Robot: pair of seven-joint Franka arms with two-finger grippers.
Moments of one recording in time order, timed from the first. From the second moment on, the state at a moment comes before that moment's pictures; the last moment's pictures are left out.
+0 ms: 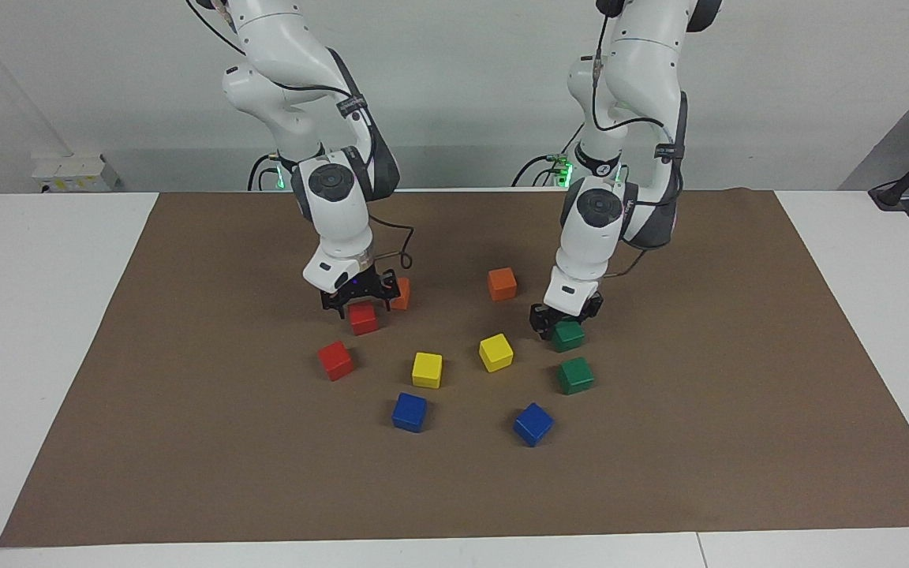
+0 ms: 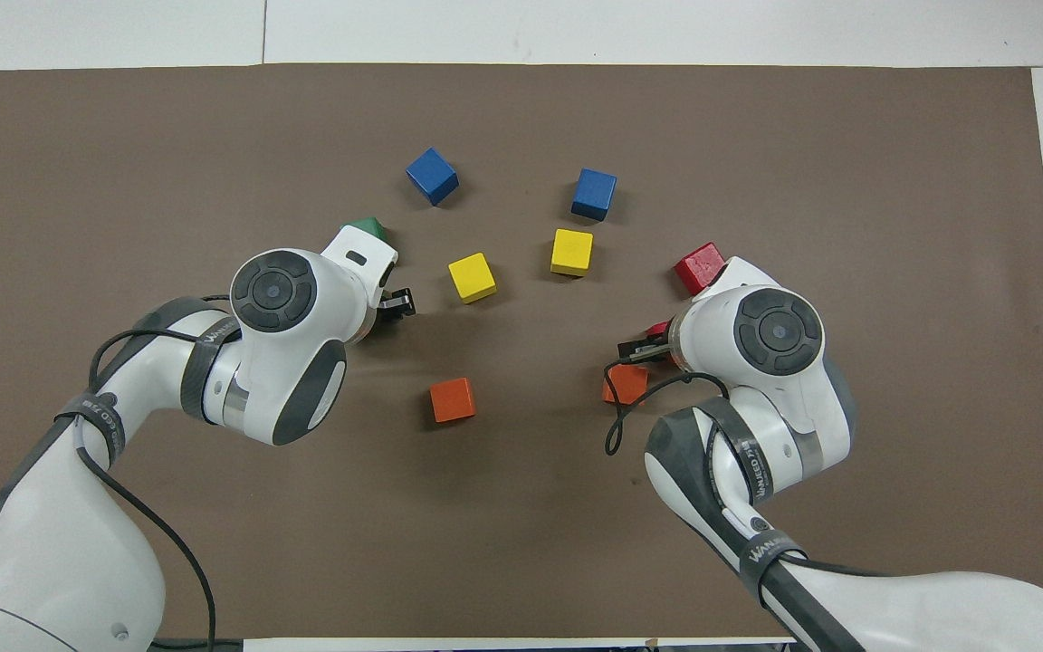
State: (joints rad) left arm -0.36 0.28 -0.07 -2.09 0.05 2.44 -0.65; right arm 0.32 0.17 0.05 -2.22 -0.03 2.46 0.23
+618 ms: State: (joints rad) left arm -0.31 0.23 -0.05 -2.07 0.06 2.41 -0.56; right arm 0.28 0.16 0.04 -2.15 -0.02 2.35 0.23
